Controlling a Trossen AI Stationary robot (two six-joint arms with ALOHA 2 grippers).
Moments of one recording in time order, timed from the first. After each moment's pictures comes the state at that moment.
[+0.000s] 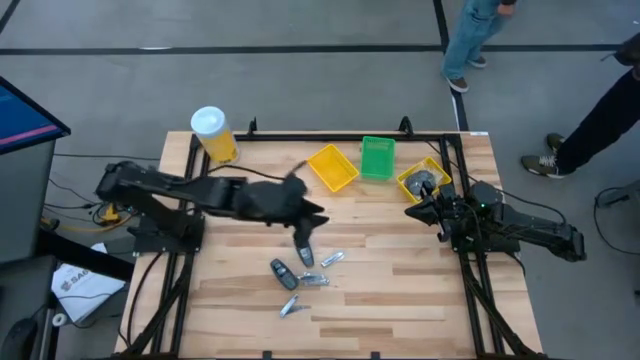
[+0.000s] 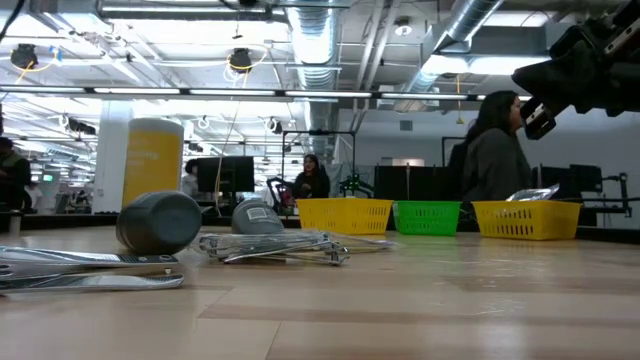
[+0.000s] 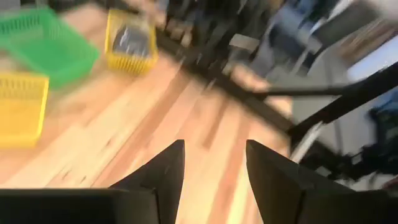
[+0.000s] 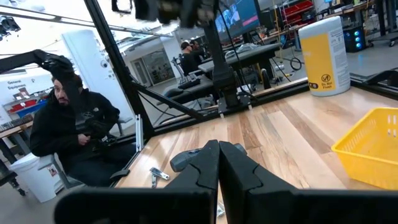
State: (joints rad) left arm -0.18 1.46 1.36 -0.40 -0.27 -0.67; right arm -0.28 0.01 0.01 0.07 -0.38 0.37
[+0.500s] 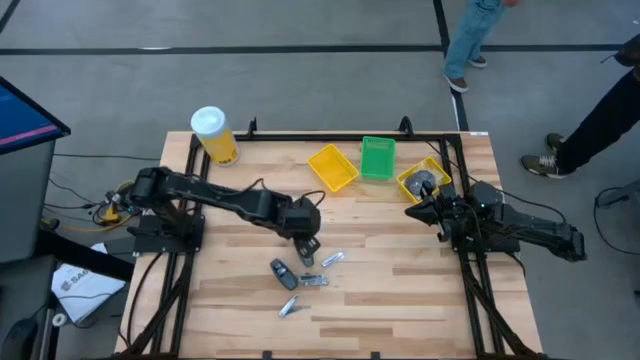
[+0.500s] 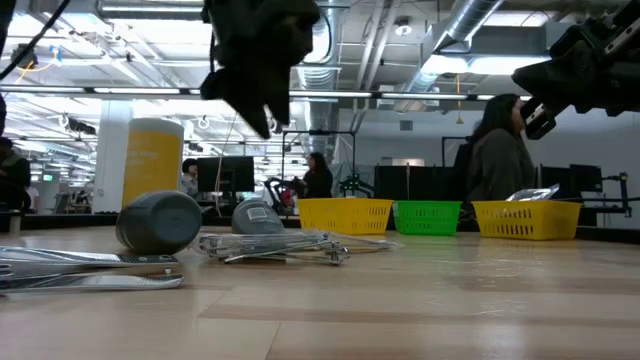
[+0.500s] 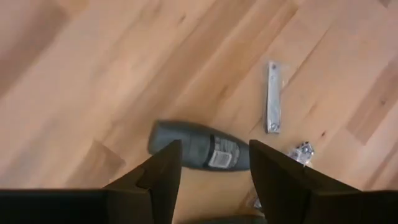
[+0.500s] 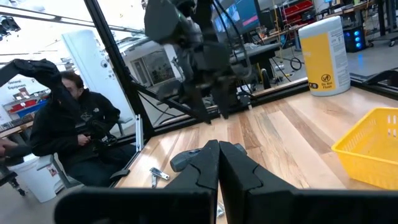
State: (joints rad) left arm -0.13 1.73 1.36 -0.84 -0.16 -0.80; right arm -0.28 0.01 0.01 0.07 -0.38 0.37
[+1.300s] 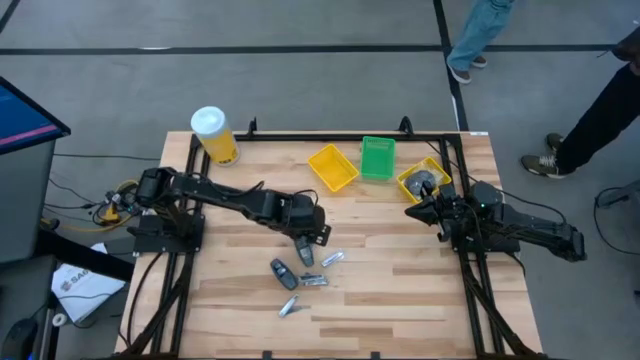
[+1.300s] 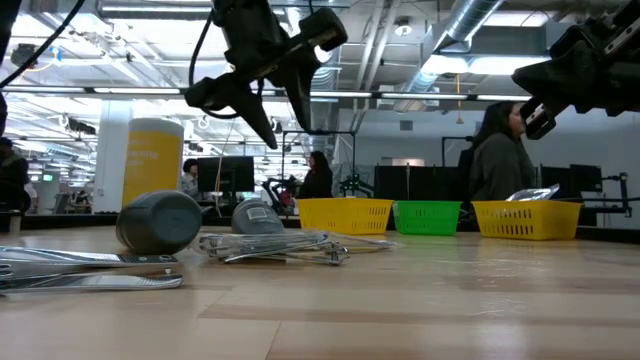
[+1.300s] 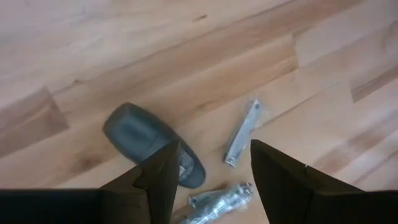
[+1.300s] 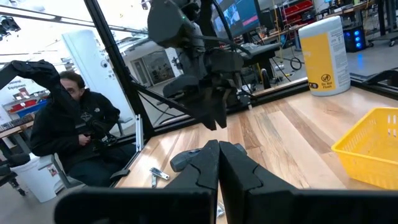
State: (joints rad) left arm -0.11 1.76 1.36 -0.76 -0.12 -1.29; right arm -0.28 0.01 0.01 0.06 -0.38 0.37
